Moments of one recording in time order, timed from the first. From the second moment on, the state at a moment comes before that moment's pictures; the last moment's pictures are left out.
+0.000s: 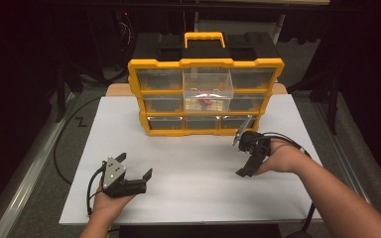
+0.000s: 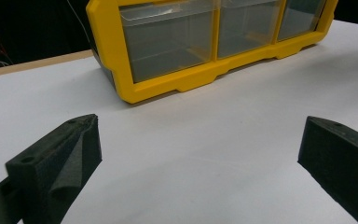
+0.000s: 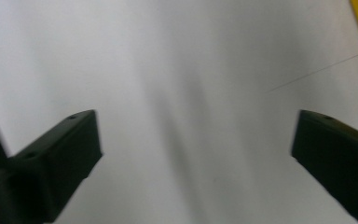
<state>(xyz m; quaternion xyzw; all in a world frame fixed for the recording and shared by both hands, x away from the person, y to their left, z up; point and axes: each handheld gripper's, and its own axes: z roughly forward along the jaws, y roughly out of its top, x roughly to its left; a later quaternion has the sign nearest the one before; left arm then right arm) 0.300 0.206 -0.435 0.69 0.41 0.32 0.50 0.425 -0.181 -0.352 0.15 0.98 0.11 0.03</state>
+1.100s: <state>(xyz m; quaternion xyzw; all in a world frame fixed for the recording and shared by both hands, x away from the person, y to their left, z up) 0.310 0.194 -0.436 0.70 0.43 0.31 0.48 0.377 -0.237 -0.419 0.30 0.81 0.48 0.16</state>
